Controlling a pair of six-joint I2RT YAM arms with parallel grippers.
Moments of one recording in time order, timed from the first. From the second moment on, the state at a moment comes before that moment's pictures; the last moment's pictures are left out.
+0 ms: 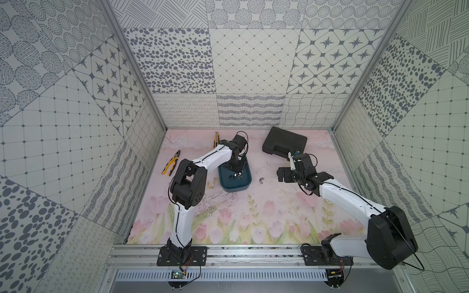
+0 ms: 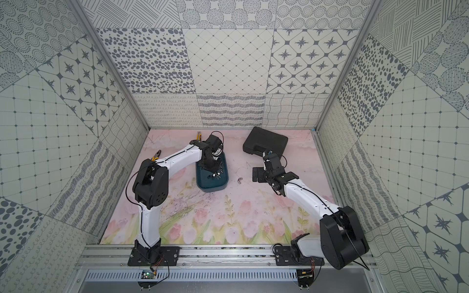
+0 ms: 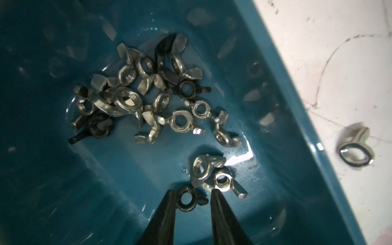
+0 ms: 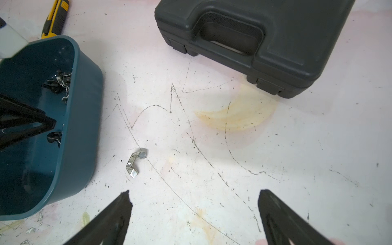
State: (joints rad) left arm -0.47 2.10 1.69 -0.92 -0.03 -0.07; right arm 0.43 1.33 0.83 -0.32 0.10 0.32
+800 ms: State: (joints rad) left arm -0.47 2.16 1.70 -0.92 0.00 -0.03; right arm 0.43 1.33 0.84 -0.33 0.10 0.32
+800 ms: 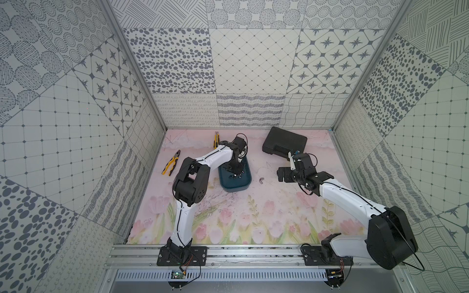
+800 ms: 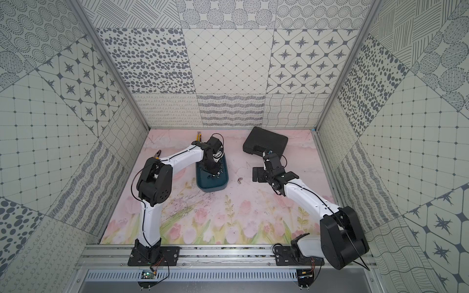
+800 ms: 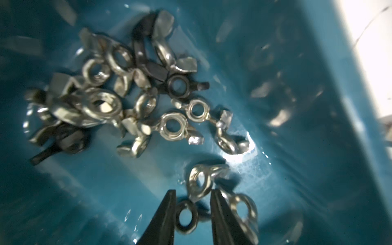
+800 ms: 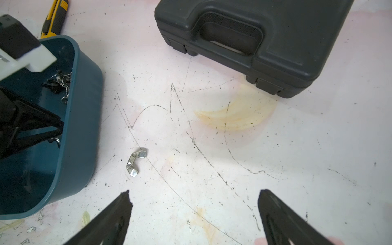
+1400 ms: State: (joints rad) left arm -0.46 2.19 1.73 -0.91 0.00 -0.02; right arm 0.43 1.33 0.84 -0.33 0.10 0.32
